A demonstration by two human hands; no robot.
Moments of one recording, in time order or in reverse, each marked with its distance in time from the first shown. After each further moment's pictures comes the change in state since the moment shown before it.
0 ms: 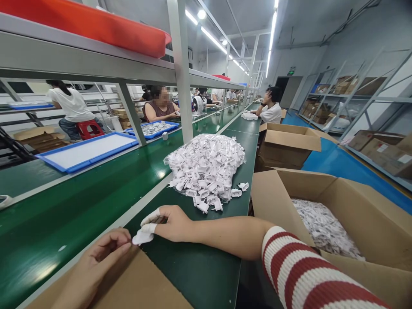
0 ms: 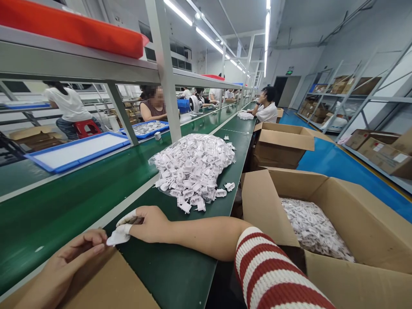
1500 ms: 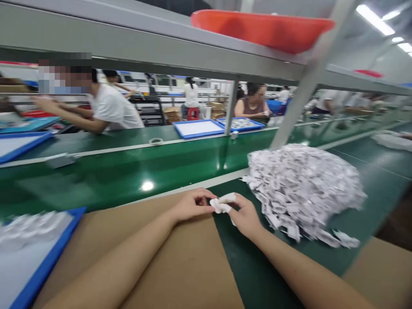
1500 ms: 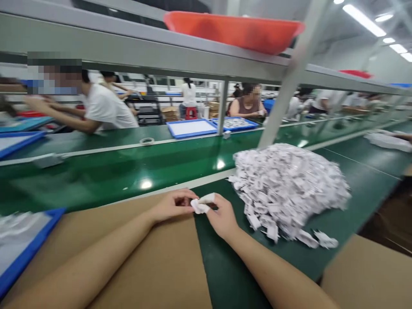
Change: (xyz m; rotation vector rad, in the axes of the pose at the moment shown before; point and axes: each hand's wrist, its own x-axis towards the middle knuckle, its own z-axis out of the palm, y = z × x) left_hand -0.014 -0.007 0.008 -0.033 -0.147 0.115; right_hand -0.028 -0.003 -0.002 -0.181 -0.071 -0.160
